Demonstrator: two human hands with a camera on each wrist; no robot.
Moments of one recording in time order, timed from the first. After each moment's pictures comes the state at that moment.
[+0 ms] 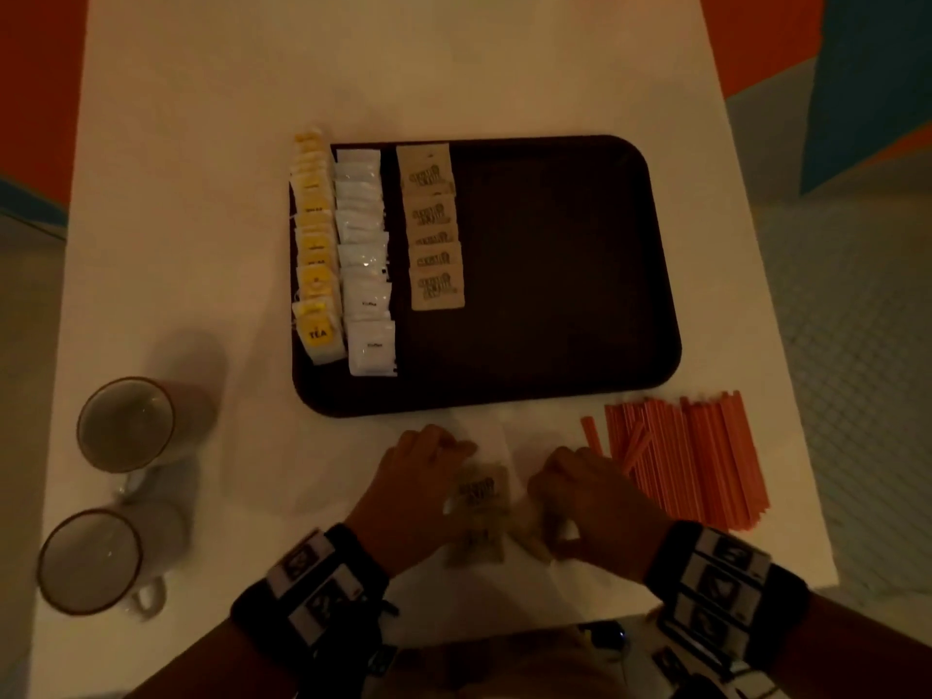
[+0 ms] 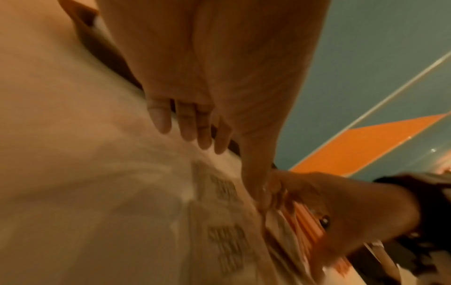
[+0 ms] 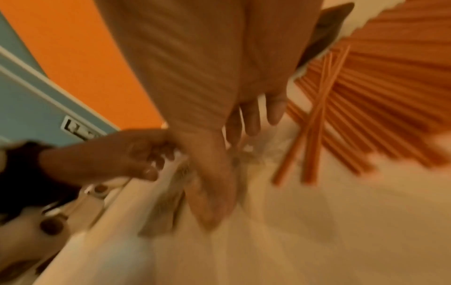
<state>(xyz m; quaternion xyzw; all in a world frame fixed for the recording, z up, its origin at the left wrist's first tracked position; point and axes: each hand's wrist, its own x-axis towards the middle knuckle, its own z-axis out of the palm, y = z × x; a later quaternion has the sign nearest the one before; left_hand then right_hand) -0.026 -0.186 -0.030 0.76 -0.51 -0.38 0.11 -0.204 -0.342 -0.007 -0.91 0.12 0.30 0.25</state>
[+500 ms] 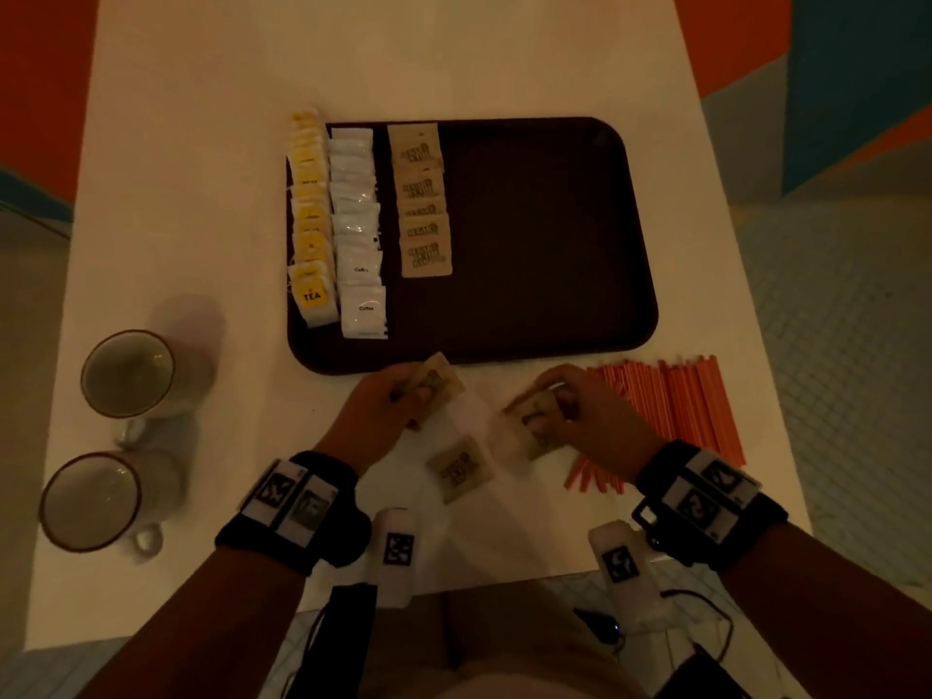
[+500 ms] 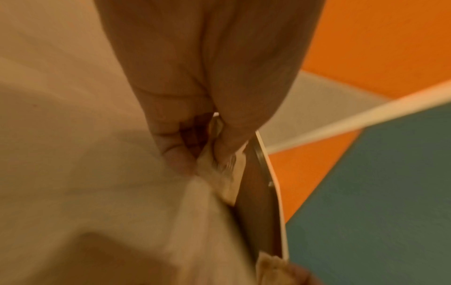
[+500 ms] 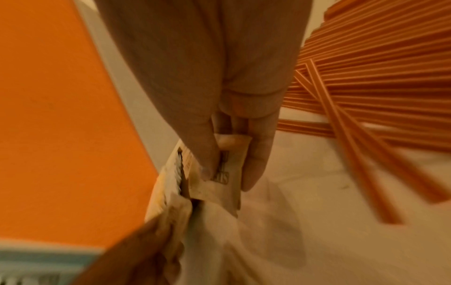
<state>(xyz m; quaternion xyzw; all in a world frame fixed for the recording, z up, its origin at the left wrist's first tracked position) -0.007 -0.202 -0.017 0.75 -0.18 -0.49 0.40 -0.192 -0.359 0.009 -0.69 0.38 0.10 0.61</state>
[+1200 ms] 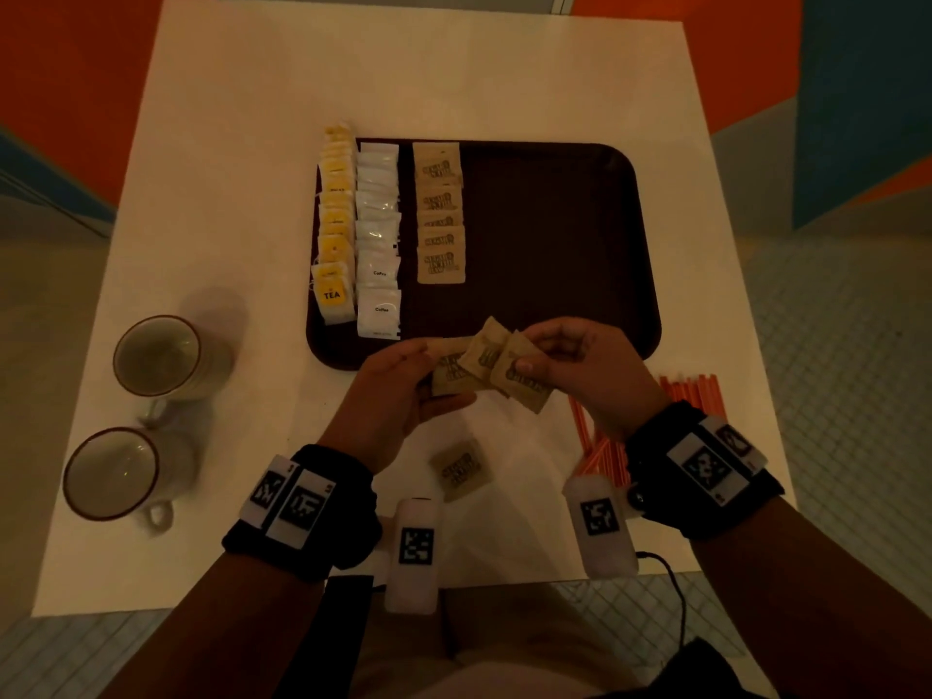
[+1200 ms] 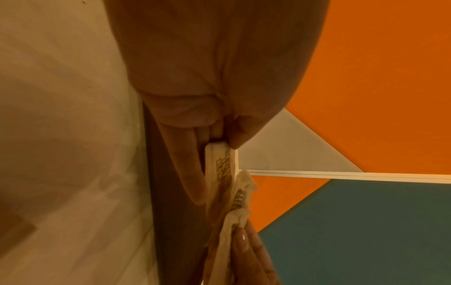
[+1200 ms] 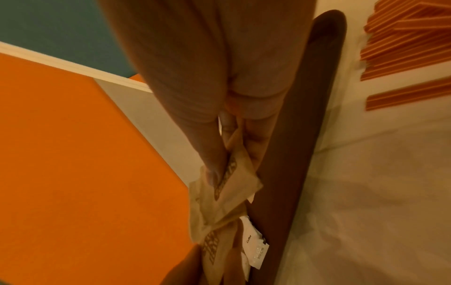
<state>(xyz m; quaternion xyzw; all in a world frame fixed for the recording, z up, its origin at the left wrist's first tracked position) -0.018 -0.215 0.033 0.56 0.00 -0.54 0.63 -0.146 -0.368 0.043 -0.63 0.37 -0.04 0.68</state>
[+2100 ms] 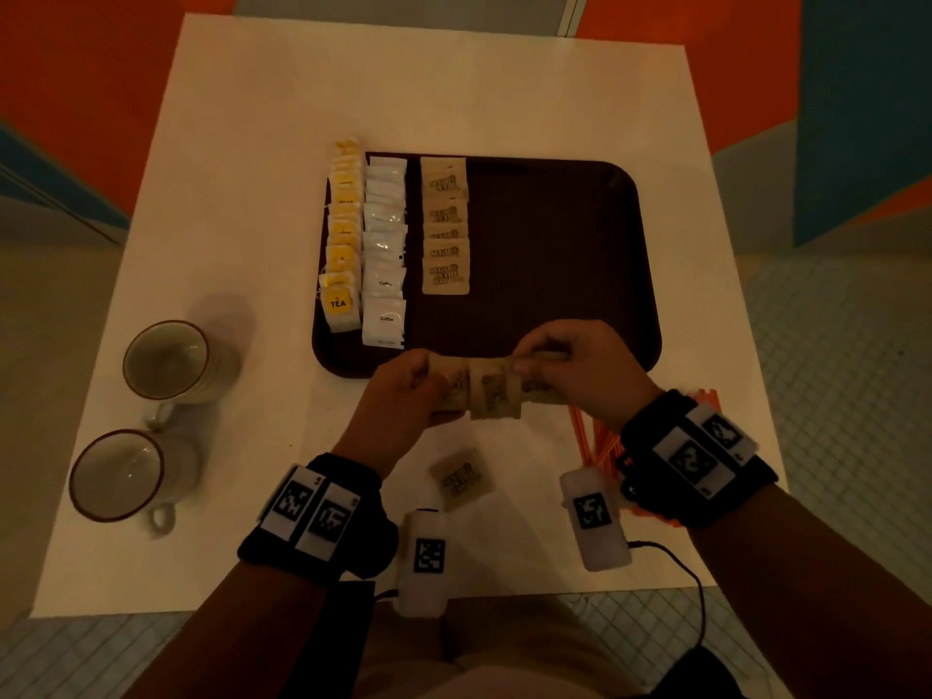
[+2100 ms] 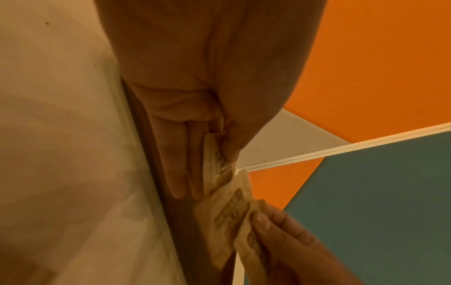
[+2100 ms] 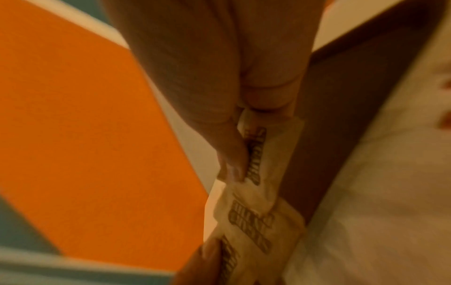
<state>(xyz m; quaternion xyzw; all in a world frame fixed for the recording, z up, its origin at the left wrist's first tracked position) -0.021 -0.214 0.027 0.67 -0.08 -0.48 0.56 -0.132 -0.377 0.054 -0.78 0.34 0.02 0.53</state>
